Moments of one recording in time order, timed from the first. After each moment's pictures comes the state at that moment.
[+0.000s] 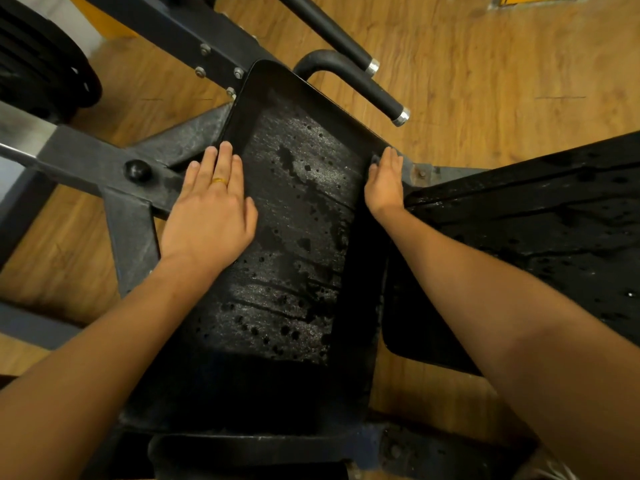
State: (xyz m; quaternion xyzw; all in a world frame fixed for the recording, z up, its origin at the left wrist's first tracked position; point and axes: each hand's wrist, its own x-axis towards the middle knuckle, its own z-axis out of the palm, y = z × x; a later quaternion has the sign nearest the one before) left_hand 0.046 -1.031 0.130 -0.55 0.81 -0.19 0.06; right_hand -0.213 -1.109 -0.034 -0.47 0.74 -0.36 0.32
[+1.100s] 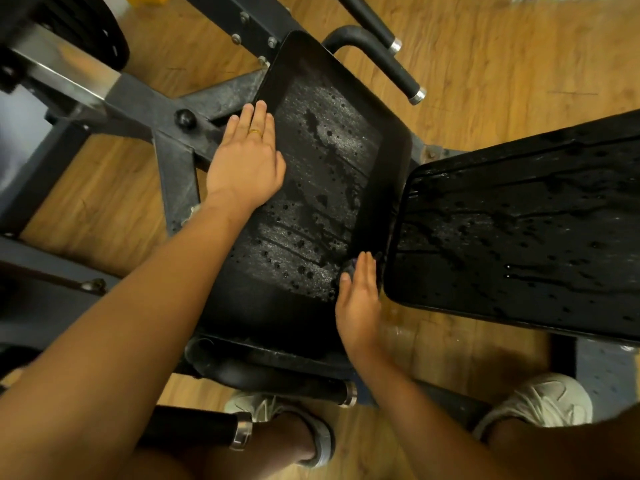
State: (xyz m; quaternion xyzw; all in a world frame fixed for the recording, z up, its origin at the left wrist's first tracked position) left_hand 0.043 -1.025 0.136 -0.56 0.80 -0.18 0.08; right_hand -0.091 -0.827 -0.021 -0.44 0.73 -0.37 0.37
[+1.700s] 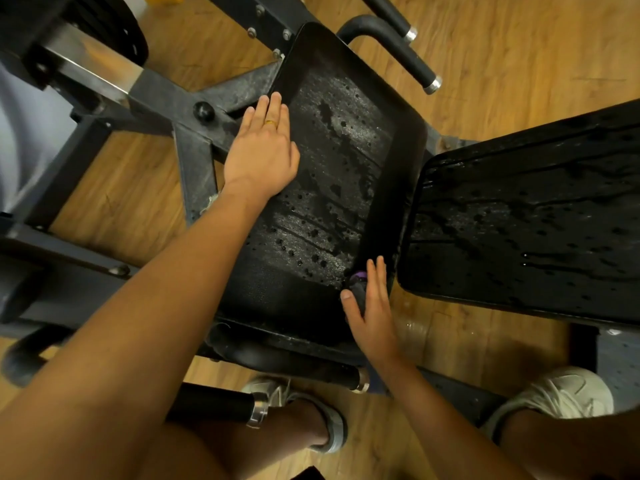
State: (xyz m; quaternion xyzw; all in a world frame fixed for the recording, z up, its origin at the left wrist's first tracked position) left_hand 0.043 -1.024 0.138 -0.57 0.80 -0.16 0.09; right_hand -0.100 -0.790 -0.043 -0.49 0.64 -0.39 0.44
